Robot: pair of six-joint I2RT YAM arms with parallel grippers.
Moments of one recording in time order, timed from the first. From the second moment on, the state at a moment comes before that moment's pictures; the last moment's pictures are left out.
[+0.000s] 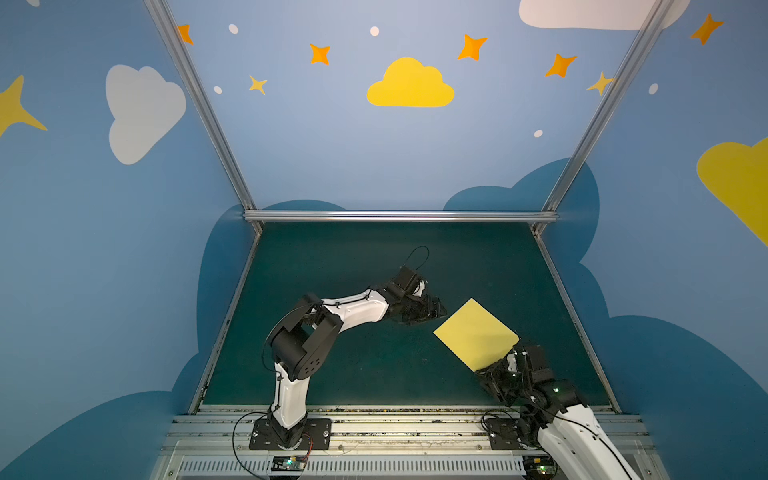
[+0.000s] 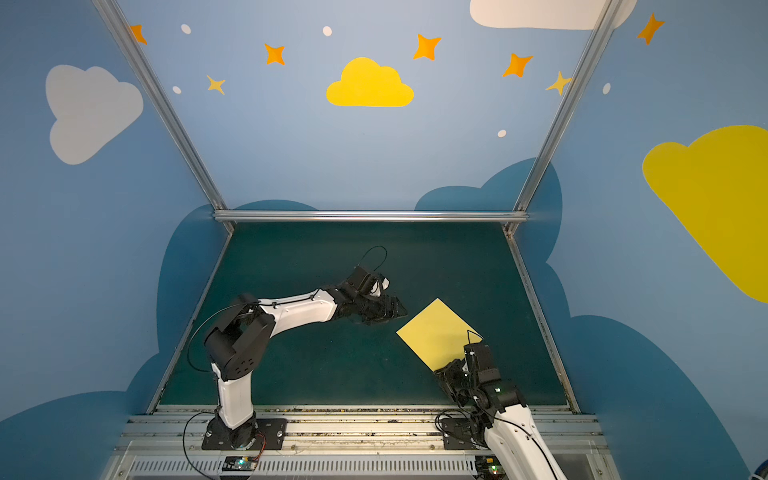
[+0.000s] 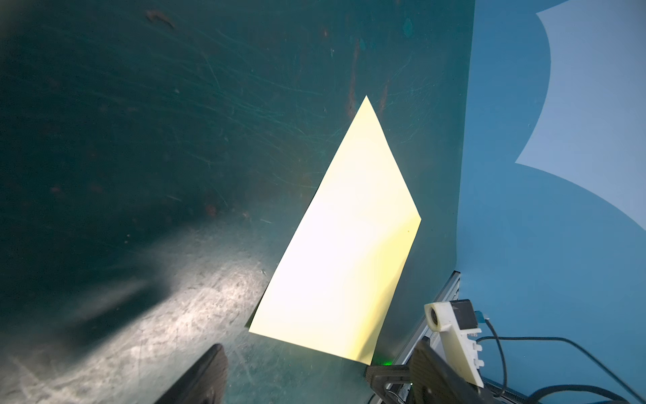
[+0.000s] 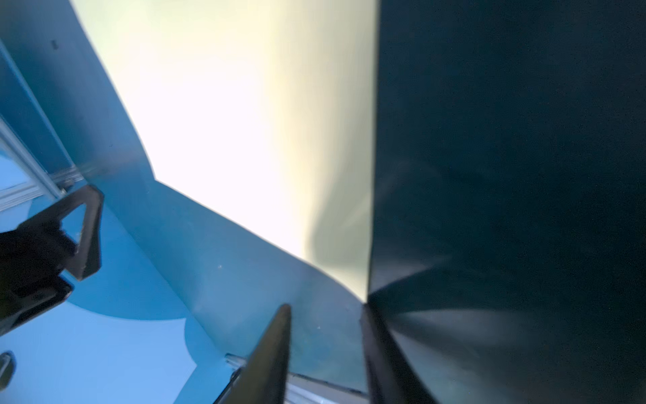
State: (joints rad) left arm -0.75 1.93 1.25 -0.16 0.51 -0.74; right arm 0.27 0.48 0.20 -0.76 -0.33 1.20
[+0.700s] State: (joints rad) left arm -0.75 1.93 1.26 -0.18 0.51 -0.73; right arm 0.27 0.57 0.20 -0.66 -0.24 1.25
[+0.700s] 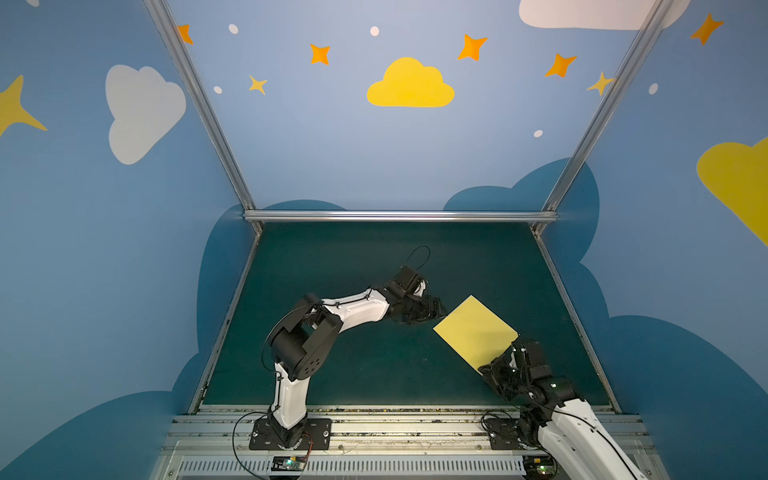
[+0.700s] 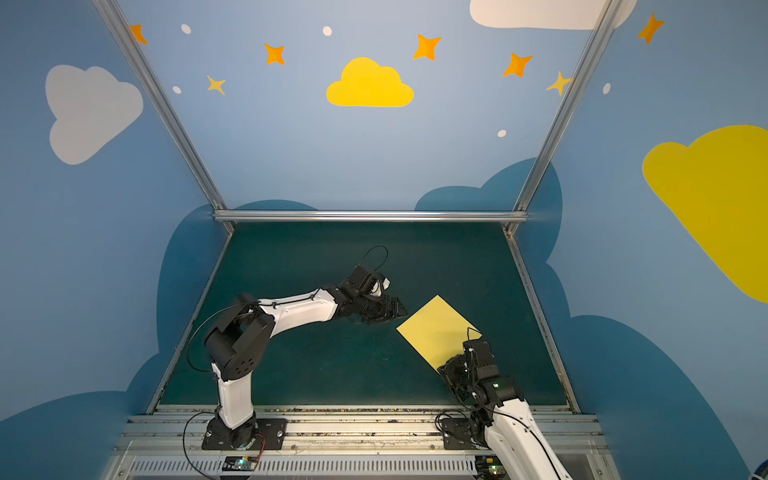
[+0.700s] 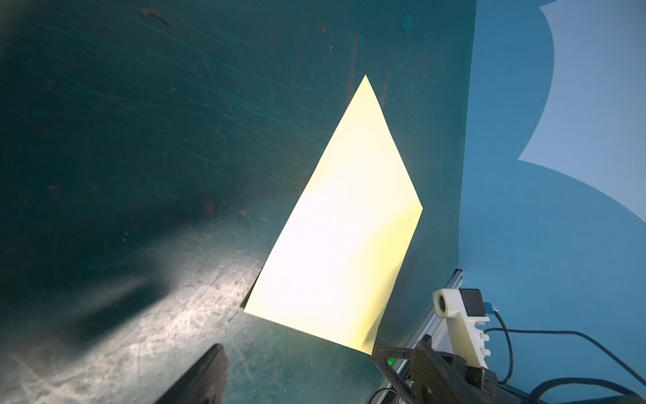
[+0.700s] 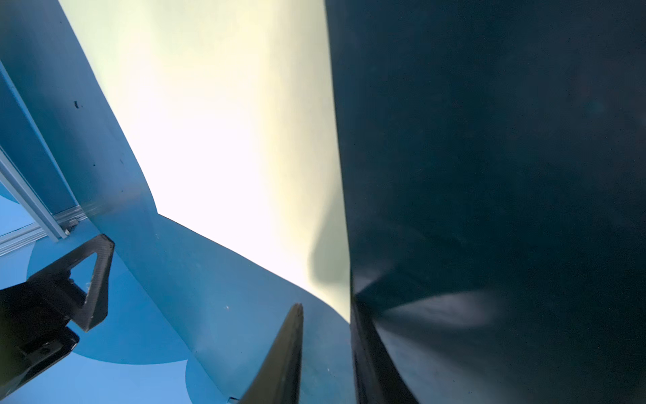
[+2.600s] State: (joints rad) left arm -0.71 2.04 1.25 -0.11 0.52 -0.81; right arm 0.06 1.05 0.43 -0.41 -0.28 1.00
